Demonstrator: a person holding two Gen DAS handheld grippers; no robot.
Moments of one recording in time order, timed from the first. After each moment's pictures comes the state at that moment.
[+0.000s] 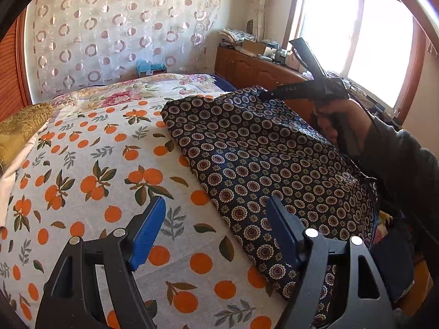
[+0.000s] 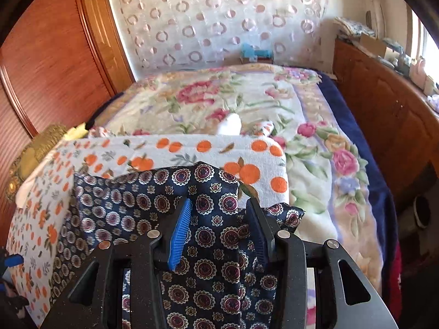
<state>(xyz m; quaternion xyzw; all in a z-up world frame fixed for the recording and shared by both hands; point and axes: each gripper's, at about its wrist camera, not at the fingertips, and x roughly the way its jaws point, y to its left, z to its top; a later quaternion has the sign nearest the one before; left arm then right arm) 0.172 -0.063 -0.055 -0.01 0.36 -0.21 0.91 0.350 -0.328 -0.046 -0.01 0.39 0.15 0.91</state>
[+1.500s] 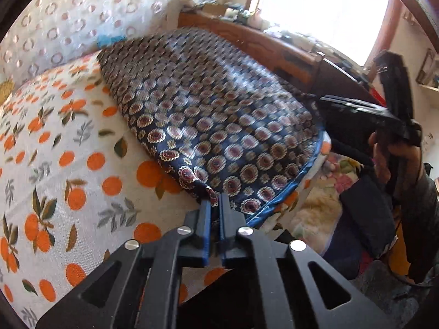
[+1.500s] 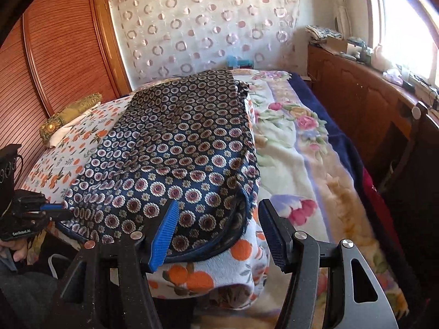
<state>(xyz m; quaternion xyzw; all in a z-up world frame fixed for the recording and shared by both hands) 0.078 -0.123 -0.079 0.02 0.43 -0.30 0.85 0.007 -0.406 -0.073 0.01 0.34 0.11 0.93</state>
